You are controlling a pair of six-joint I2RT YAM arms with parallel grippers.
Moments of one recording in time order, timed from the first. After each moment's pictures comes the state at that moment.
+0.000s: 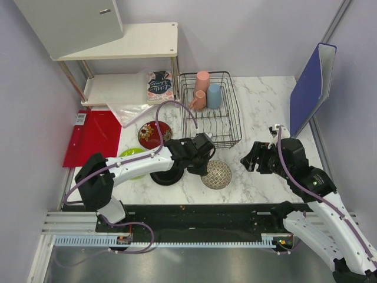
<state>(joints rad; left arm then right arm) -1.03 1.60 1.19 -0.62 -0.04 -0.73 0.47 0.65 0.84 -0.81 -0.03 0.52</state>
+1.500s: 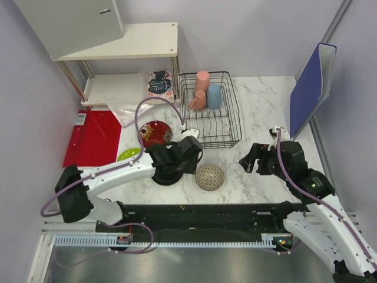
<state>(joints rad) -1.04 1.43 1.09 -0.65 -0.29 -0.68 0.47 0.61 0.79 -0.78 -0.03 0.53</state>
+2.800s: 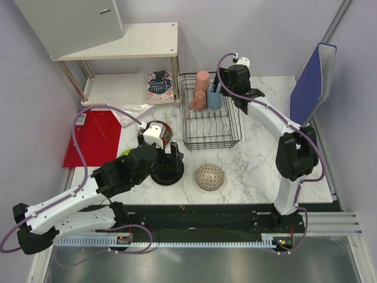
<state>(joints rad) -1.04 0.84 0.89 -0.52 -0.50 -0.50 0.39 1.88 1.60 -0.18 0.26 0.44</state>
